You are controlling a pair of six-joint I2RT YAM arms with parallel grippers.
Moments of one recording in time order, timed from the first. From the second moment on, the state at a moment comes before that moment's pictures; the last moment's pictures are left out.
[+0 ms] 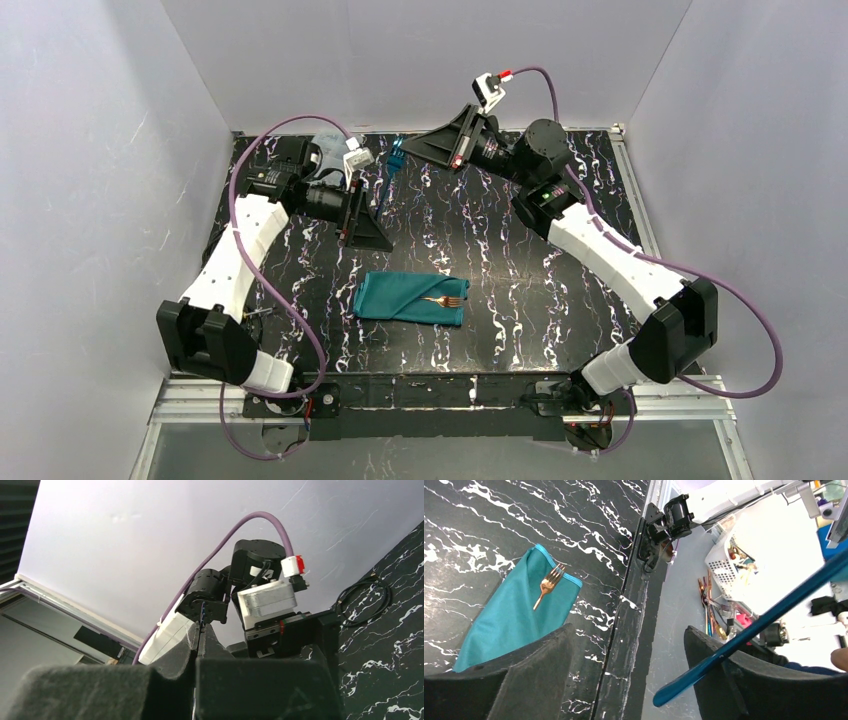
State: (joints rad) left arm -0.24 1.45 1.43 -1.09 1.19 0.29; right arm 0.63 1.46 1.36 0.46 -0.62 1.24
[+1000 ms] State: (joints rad) left arm -0.24 1.05 1.18 -0.82 0.37 1.21; right arm 0.64 1.47 1.58 -0.20 -0.64 1.03
